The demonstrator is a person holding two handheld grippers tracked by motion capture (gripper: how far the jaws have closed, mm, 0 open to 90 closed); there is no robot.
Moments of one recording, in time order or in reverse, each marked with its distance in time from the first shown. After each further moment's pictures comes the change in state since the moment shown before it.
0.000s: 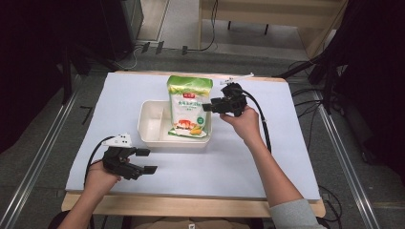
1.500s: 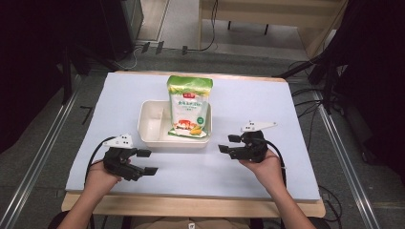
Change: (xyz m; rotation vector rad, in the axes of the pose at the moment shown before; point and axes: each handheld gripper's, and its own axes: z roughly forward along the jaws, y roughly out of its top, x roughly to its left) left arm -0.002 0.001 0.001 0.009 -0.019 0.017; right arm 0.031 -0.123 -0.051 -0.040 -0.014 -0.054
